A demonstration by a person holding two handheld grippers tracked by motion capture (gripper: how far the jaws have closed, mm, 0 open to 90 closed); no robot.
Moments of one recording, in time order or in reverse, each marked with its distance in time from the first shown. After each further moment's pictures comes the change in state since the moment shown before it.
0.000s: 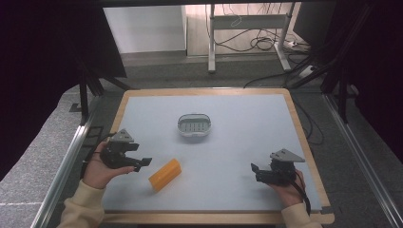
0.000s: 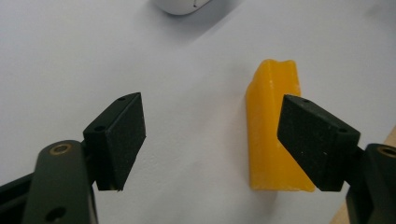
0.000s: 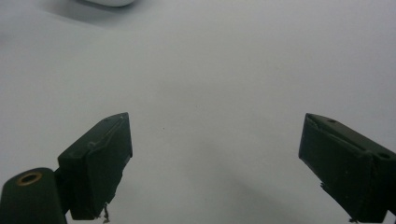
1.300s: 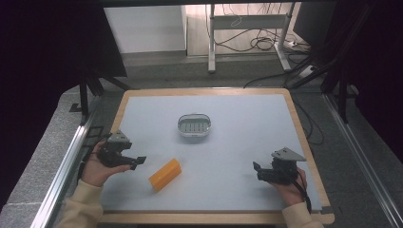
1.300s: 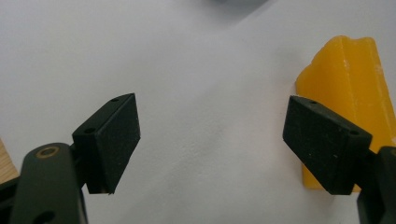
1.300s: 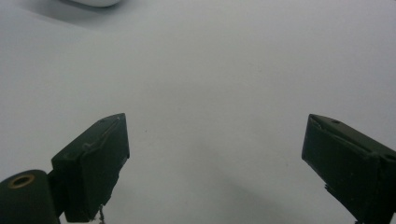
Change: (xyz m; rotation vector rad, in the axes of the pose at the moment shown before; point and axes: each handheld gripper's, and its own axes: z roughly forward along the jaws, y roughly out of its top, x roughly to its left) left arm 0.027 -0.022 0.015 0.004 0.076 -0.029; right arm -0.005 0.001 0.001 0.000 -0.031 -0.011
